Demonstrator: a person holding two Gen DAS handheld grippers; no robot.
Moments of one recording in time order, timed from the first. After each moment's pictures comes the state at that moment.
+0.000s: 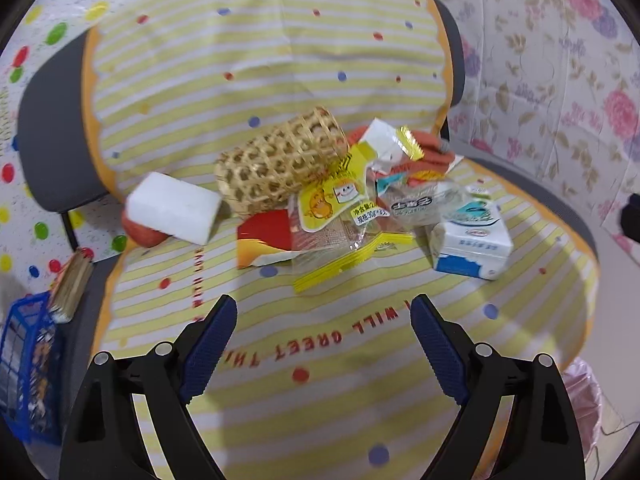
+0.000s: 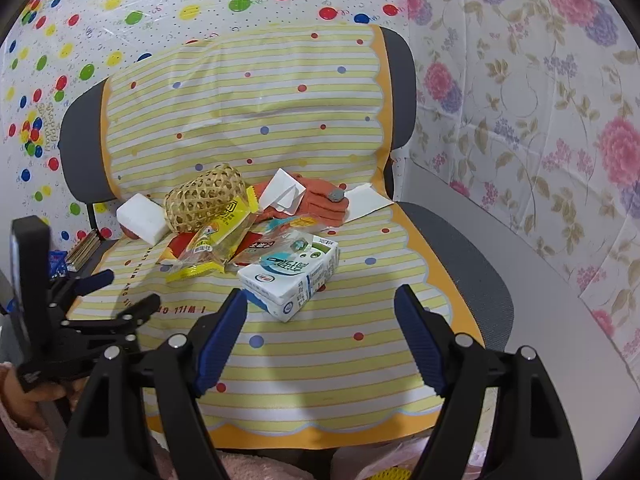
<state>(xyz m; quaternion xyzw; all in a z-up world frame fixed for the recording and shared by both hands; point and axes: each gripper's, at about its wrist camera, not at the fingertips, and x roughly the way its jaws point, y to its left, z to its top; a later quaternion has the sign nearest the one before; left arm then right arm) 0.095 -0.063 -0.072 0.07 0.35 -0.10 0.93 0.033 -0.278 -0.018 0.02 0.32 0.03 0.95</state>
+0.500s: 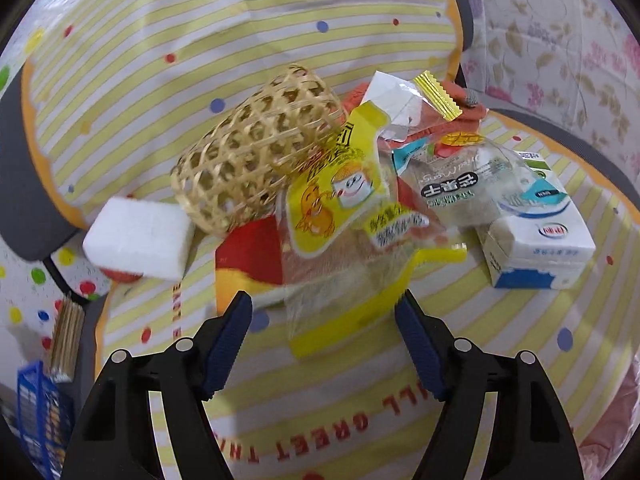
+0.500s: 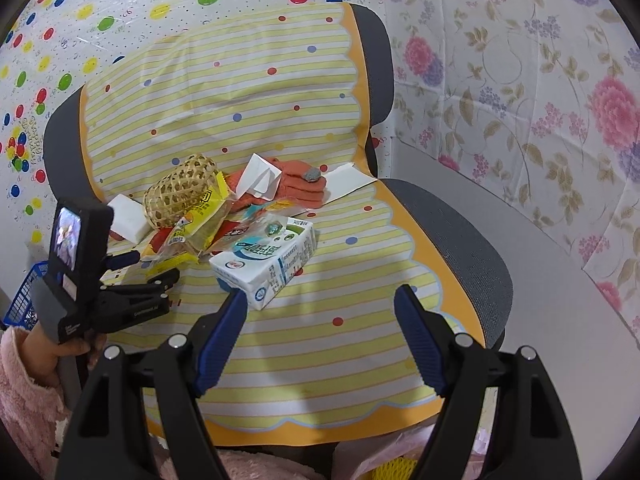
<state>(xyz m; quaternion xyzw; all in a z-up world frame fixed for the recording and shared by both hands) 0.163 -0.091 -0.096 0.16 0.39 -0.08 0.90 0.036 -0.301 -0.034 0.05 0.34 0.01 0.94</state>
